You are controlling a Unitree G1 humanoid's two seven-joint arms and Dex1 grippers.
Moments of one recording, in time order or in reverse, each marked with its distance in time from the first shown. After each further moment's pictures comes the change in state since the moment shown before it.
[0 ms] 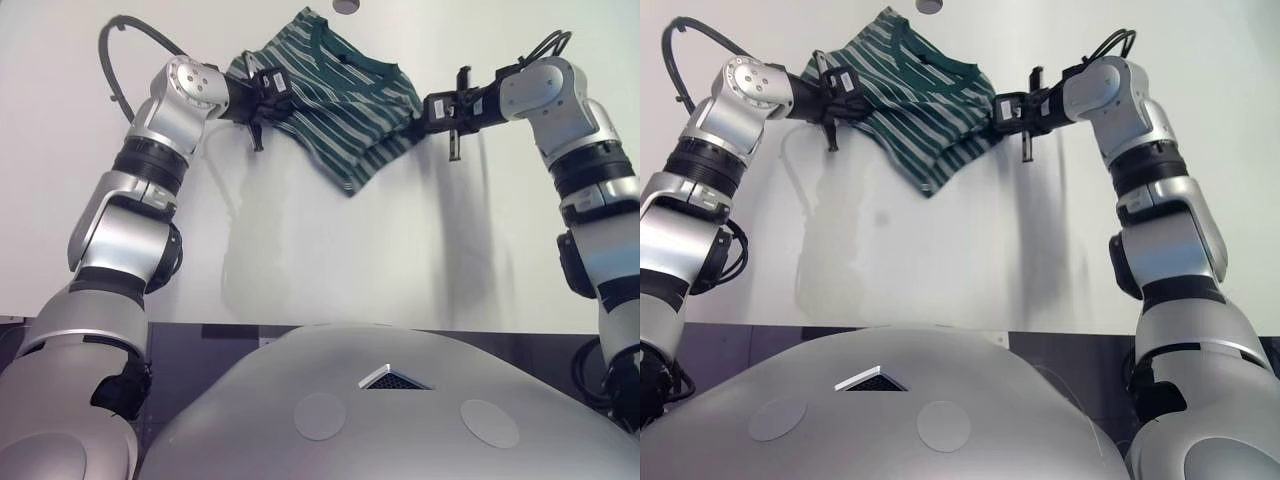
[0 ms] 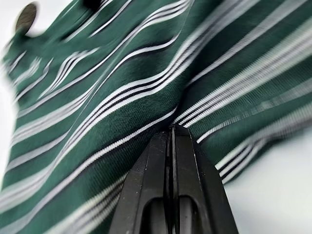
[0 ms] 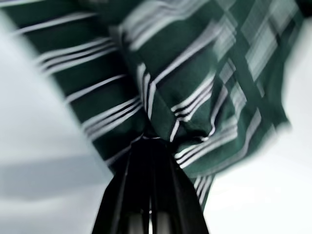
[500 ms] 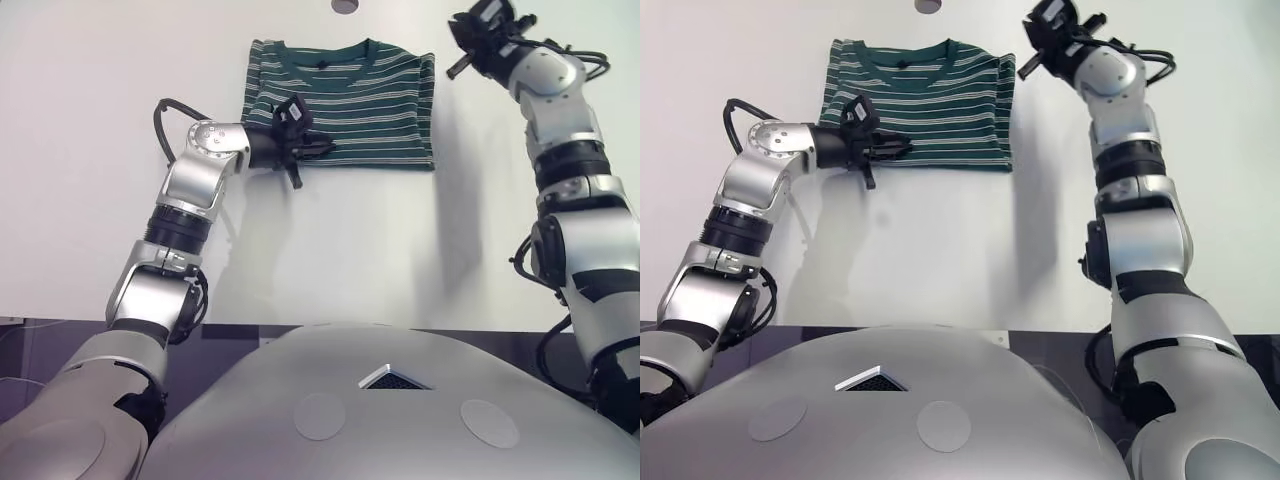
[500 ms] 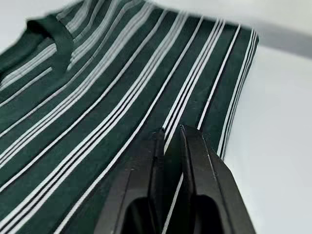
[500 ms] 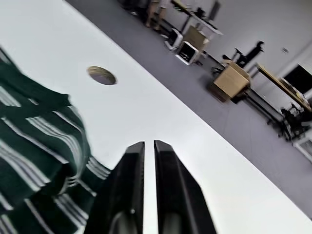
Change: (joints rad) left arm 0.418 -0.082 0.176 -0.584 -0.284 0.368 -0.040; right arm -0.138 0.192 -0.290 0.426 -0.001 0.017 -0.716
